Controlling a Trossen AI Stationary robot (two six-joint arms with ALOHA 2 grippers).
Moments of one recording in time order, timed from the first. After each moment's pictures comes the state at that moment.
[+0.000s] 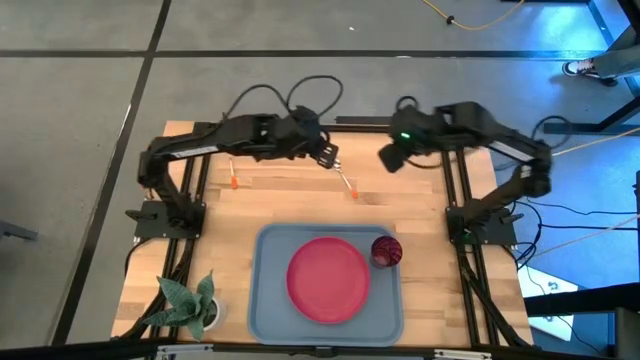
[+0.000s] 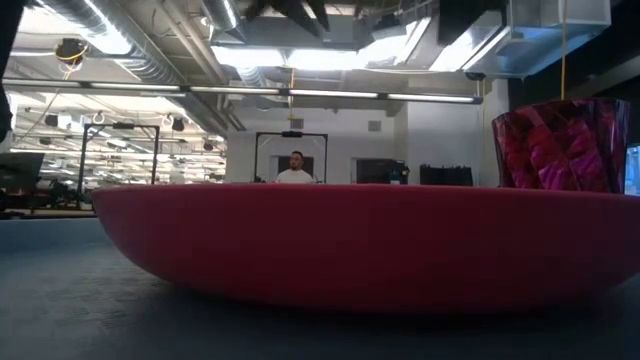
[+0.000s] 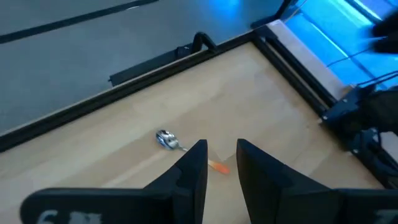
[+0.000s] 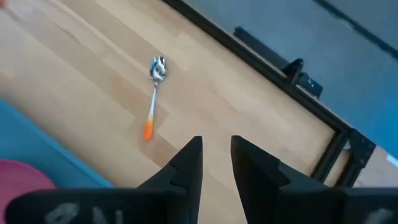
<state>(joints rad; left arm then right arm) 0.14 1.69 1.92 -0.95 -0.43 -0.75 -0.19 1.51 1.88 -1.54 0.41 0.63</state>
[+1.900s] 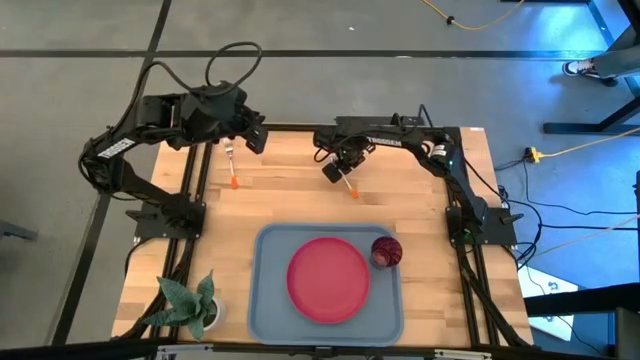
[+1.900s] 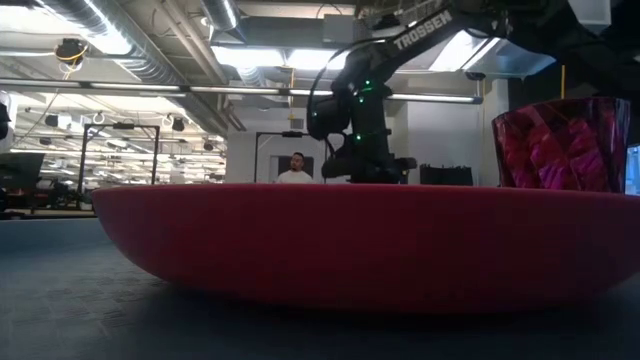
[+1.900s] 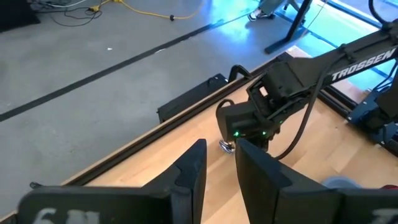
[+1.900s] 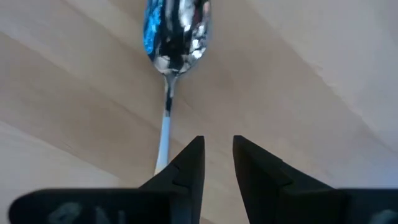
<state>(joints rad) 0.16 1.34 1.91 -1.22 -0.54 -0.54 -0.41 2.27 1.88 -1.23 0.11 0.49</state>
